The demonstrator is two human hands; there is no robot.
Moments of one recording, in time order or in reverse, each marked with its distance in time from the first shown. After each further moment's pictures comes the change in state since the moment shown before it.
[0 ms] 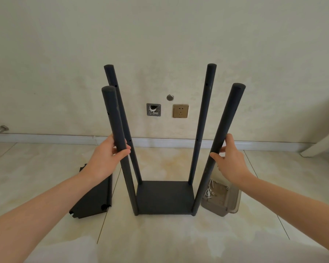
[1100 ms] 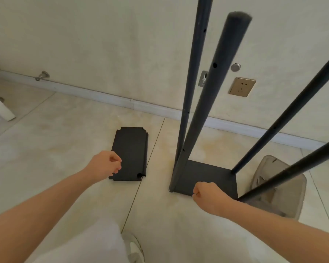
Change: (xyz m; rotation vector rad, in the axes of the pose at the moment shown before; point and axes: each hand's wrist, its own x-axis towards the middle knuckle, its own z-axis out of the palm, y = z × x) left_hand -0.037 -0.208 -0.061 0.081 -0.125 -0.614; right_hand -0.061 0.006 0.227 -0.628 -0.886 -0.103
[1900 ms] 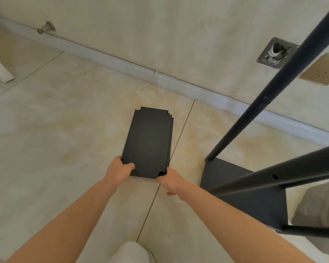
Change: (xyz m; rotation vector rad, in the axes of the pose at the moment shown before) left_hand 0.122 -0.120 0.064 -0.319 0.062 -0.356; right_hand 0.190 -0.147 0.089 0.550 -0.263 0.143
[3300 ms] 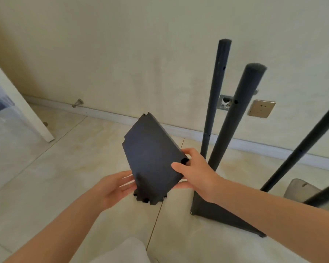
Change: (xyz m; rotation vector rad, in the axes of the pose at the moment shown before) left_hand -0.180 0.082 -0.085 -0.771 -0.272 0.008; right_hand -0.258 -0.047 -0.101 0.575 0.132 -0.501
